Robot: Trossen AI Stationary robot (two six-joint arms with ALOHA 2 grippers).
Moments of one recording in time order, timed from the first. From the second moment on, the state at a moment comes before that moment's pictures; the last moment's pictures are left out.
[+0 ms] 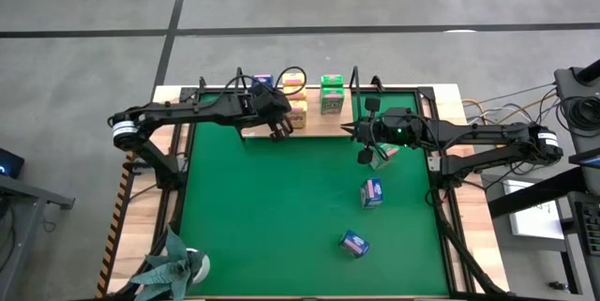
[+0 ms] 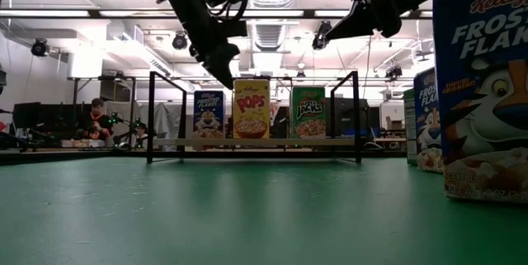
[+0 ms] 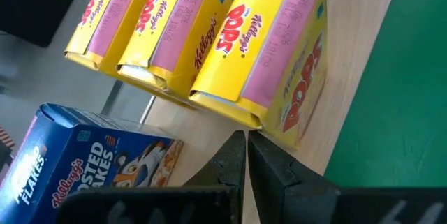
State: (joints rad) left arm 0.32 1.59 1.23 -0.54 -0.40 0.11; right arm -0.18 1.07 0.73 -0.02 0.16 -0.51
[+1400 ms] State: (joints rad) left arm 0.29 1.57 1.23 -0.59 -0.40 0.06; right arm -0.18 1.07 0.73 -0.02 0.16 -0.49
